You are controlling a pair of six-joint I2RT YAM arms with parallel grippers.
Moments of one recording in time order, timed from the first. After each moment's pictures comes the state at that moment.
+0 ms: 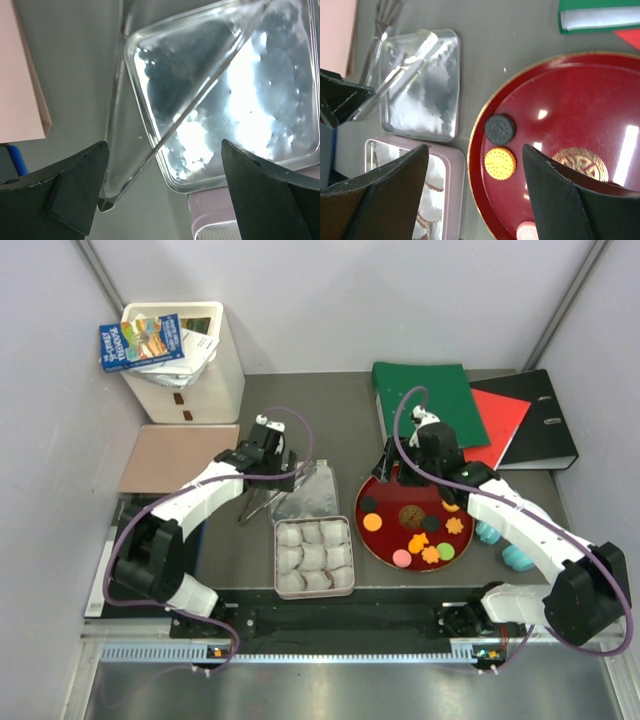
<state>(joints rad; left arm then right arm) -0.43 1.50 1.04 -0.49 -0.18 -0.23 0.52 1.24 0.96 -0.36 -0.05 0.54</state>
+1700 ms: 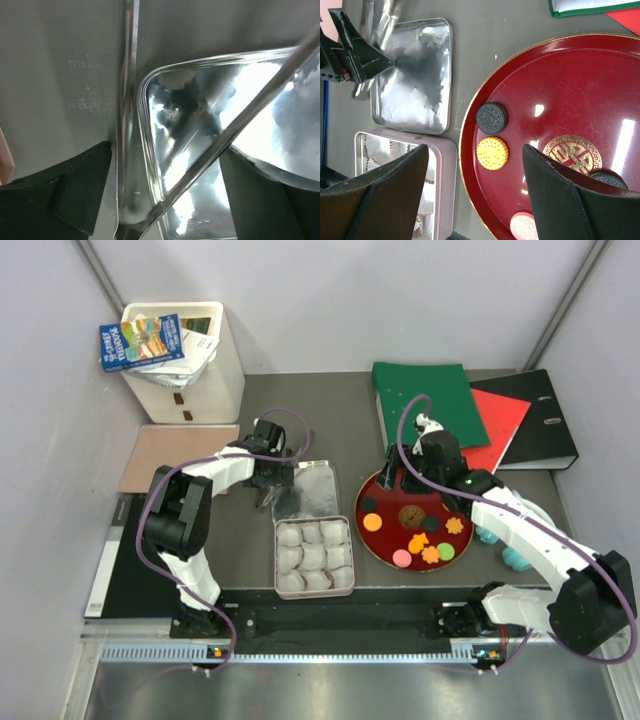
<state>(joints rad) -0.34 1.80 1.12 -0.41 -0.12 -0.31 0.52 1.19 0.89 -0.37 -0.04 0.54</state>
